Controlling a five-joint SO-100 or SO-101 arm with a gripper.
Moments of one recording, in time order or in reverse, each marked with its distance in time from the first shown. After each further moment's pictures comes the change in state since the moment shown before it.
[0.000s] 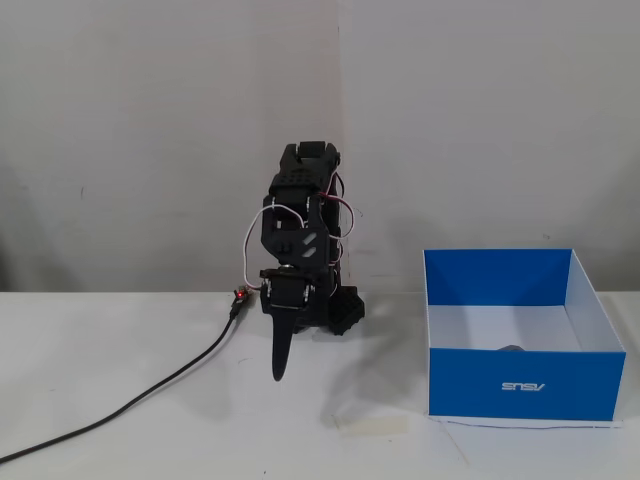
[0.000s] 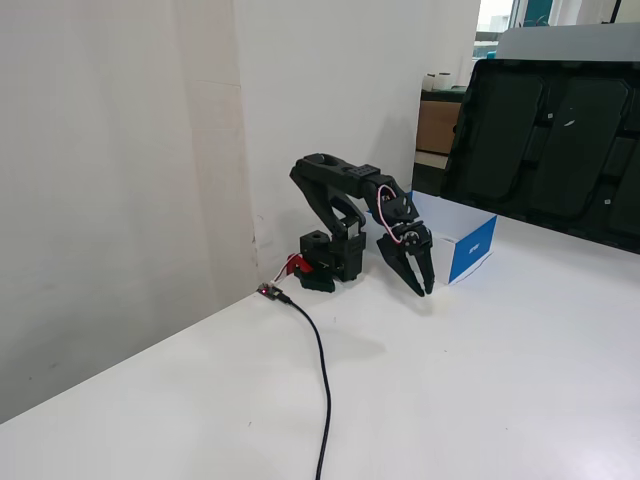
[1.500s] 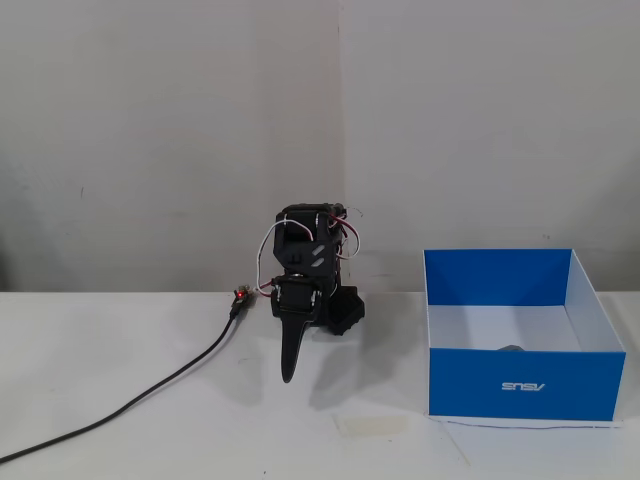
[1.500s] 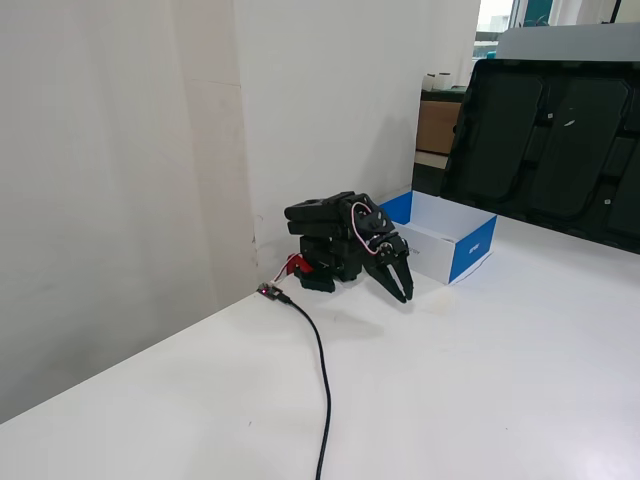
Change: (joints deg) arm -0.2 48.9 26.9 16.3 2.6
